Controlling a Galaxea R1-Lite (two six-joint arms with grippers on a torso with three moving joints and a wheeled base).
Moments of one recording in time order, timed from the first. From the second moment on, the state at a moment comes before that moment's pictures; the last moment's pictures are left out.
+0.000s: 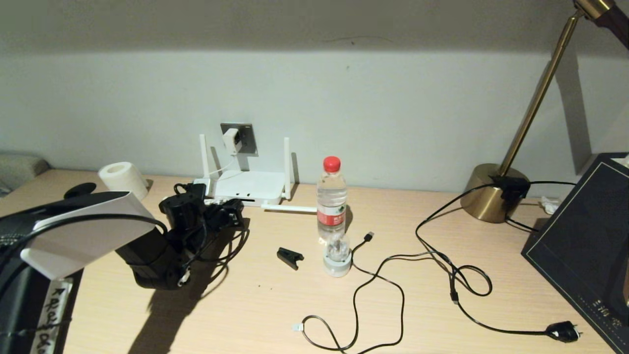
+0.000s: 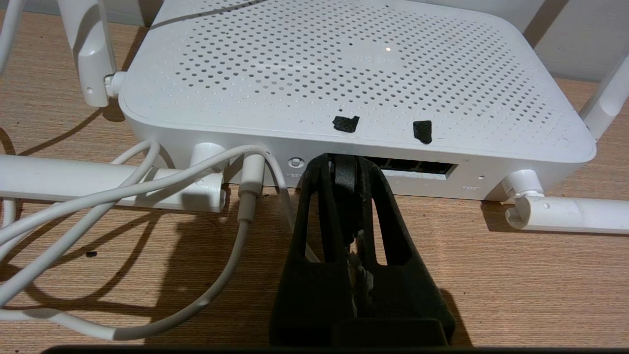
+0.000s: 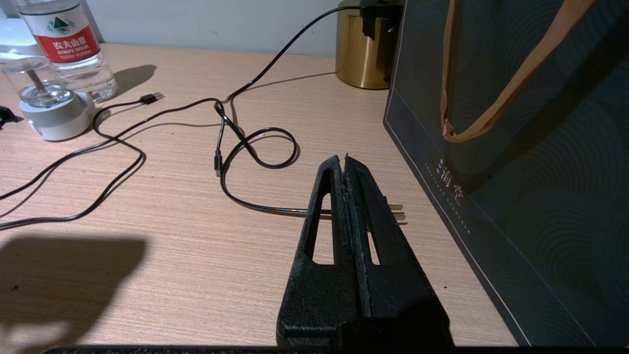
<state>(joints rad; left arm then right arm) -0.14 2.38 -1.03 -1.30 -0.06 -0.07 0.00 0.00 0.00 -0.09 0.00 0.00</state>
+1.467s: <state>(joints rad) -0.15 2.38 -1.02 -1.34 -0.08 -0.07 0.00 0.00 0.00 -0.09 0.00 0.00</state>
